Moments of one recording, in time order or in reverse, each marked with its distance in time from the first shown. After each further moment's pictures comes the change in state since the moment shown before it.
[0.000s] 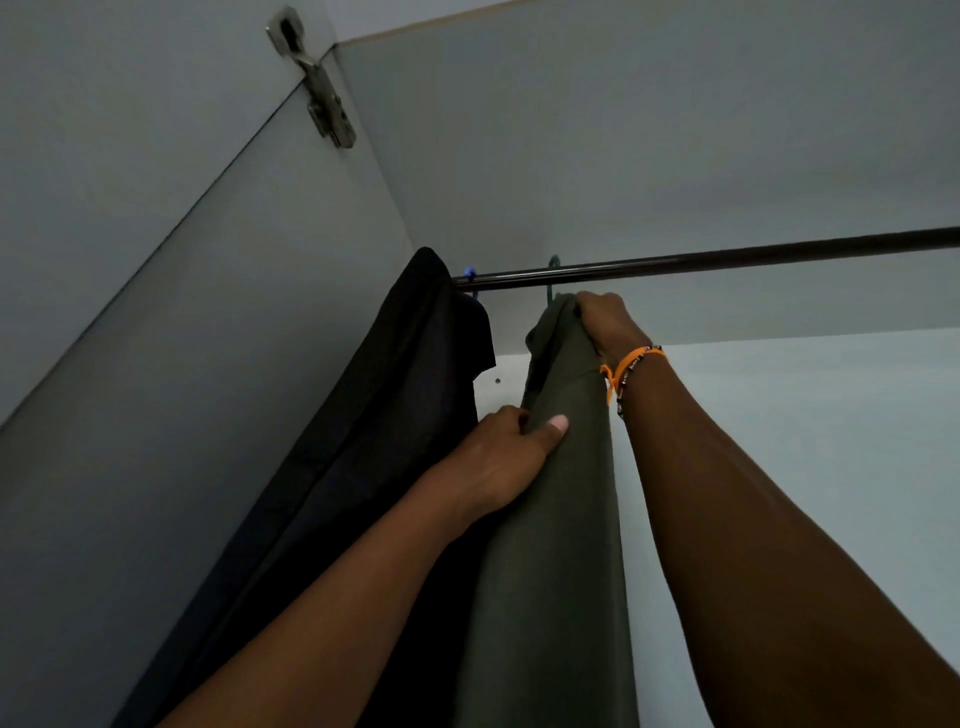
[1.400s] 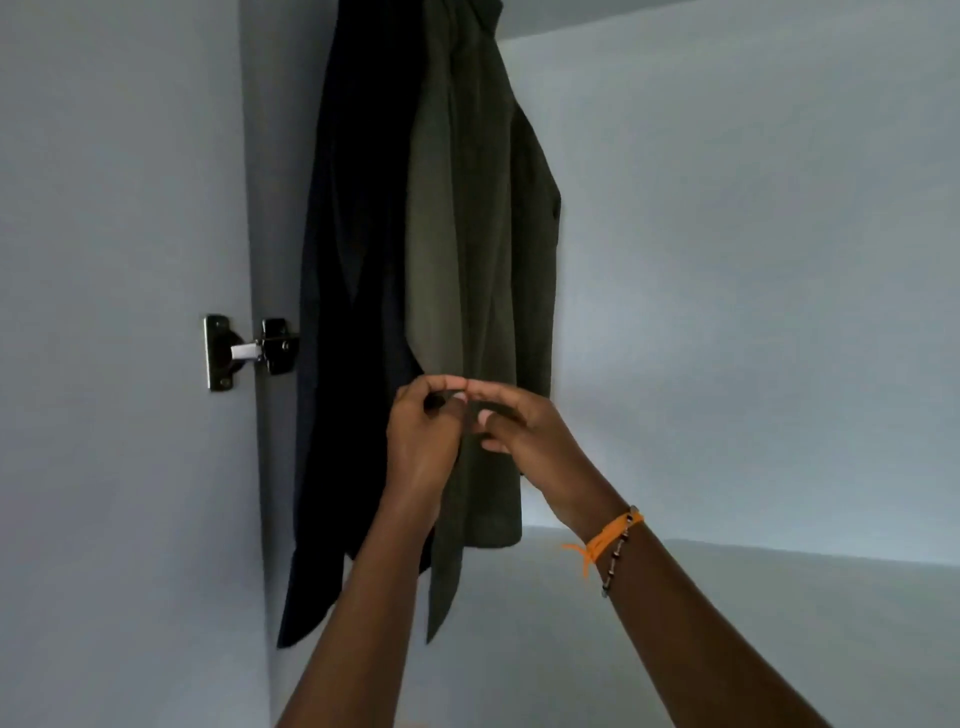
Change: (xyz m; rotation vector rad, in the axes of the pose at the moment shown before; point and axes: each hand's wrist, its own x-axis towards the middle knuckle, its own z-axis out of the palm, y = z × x) left_hand -0.353 -0.037 0.044 -0.312 0.340 -0.367; right_hand -0.508 0.023 -0.050 0.068 -0.471 0.410
